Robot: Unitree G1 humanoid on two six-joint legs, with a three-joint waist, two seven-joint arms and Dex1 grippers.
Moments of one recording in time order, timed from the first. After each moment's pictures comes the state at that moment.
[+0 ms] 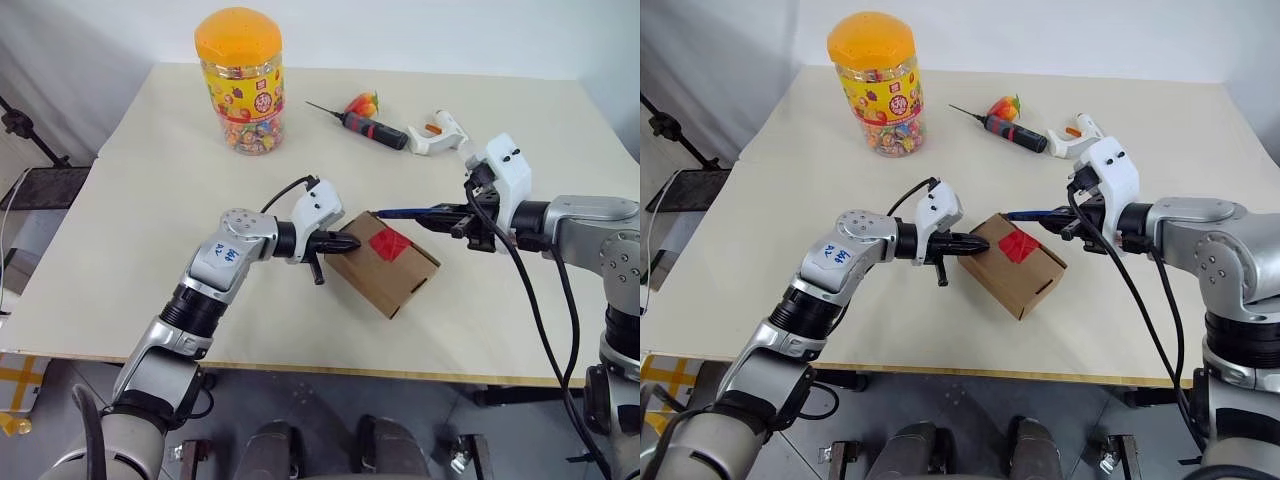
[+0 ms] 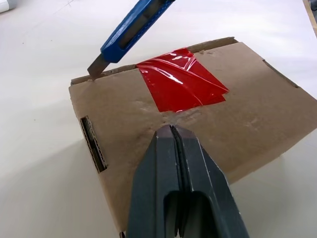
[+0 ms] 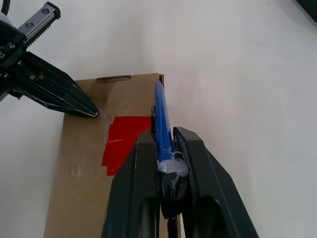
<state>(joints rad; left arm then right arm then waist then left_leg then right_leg) -0.85 0.36 -0.29 0.18 -0.20 0.56 -0.87 -0.76 -0.78 -0.13 -0.34 0.64 1.38 0.61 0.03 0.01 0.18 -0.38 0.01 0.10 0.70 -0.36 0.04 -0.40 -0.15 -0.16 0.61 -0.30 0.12</state>
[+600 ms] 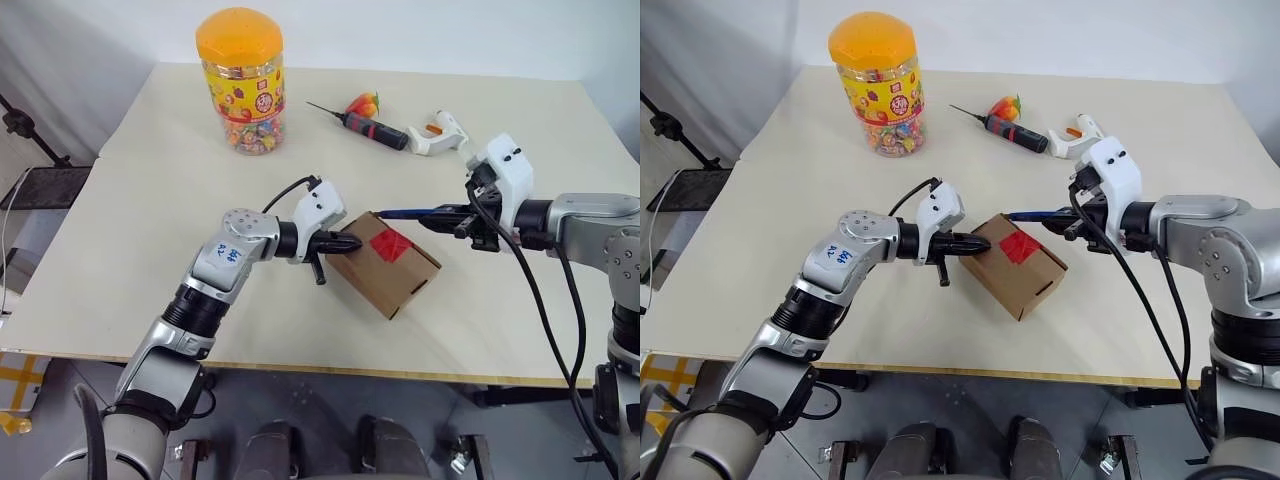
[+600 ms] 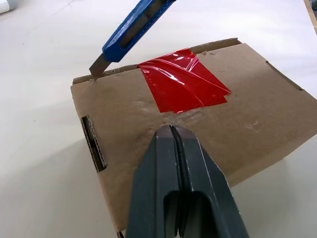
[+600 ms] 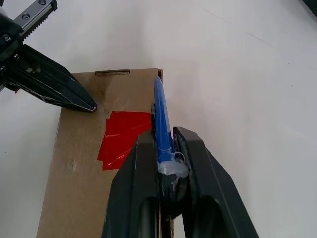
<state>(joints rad) -0.85 0.35 -0.29 0.18 -0.19 0.56 -0.87 -0.78 -0.81 -0.10 -0.31 0.65 1.38 0.62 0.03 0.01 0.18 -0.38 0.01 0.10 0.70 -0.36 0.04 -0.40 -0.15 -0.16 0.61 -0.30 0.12</state>
